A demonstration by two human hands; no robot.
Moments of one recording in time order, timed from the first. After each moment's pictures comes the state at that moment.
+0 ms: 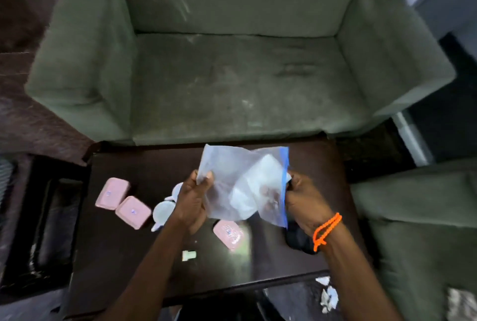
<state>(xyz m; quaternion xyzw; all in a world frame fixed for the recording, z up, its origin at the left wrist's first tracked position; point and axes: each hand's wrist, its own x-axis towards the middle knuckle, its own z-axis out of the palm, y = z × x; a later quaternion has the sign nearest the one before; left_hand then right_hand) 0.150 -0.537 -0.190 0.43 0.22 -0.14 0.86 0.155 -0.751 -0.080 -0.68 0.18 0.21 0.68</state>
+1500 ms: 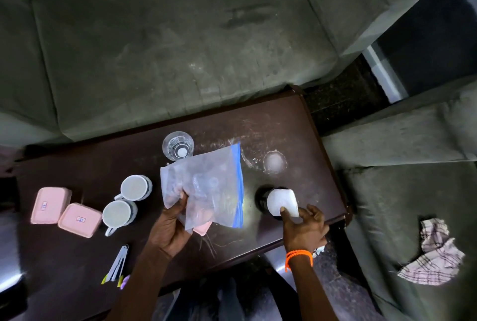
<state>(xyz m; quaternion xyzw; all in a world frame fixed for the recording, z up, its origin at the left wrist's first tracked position) 0.100 -0.584 -0.282 0.21 0.40 -0.27 0.85 0.028 -0.855 -0.262 -0.81 0.53 -0.01 0.24</state>
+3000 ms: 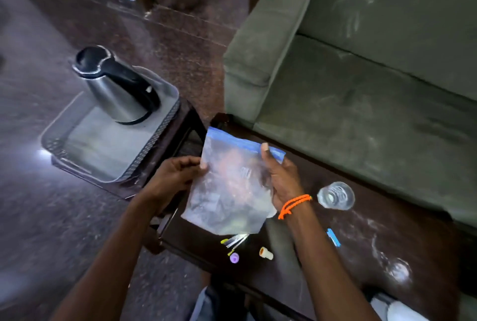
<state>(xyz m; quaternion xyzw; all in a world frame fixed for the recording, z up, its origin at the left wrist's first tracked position) 0.040 -0.237 -0.164 0.54 0.31 -0.05 0.78 0.175 -0.444 -0.143 -0.60 0.15 0.33 0.71</state>
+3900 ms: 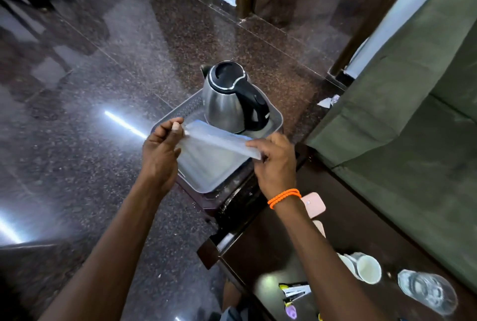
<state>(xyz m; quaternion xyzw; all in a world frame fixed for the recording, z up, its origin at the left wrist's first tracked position) -0.046 -0.031 -0.136 0.43 0.46 0.34 0.70 0.123 -0.189 -0.128 -0.80 -0.42 0.05 0.43</state>
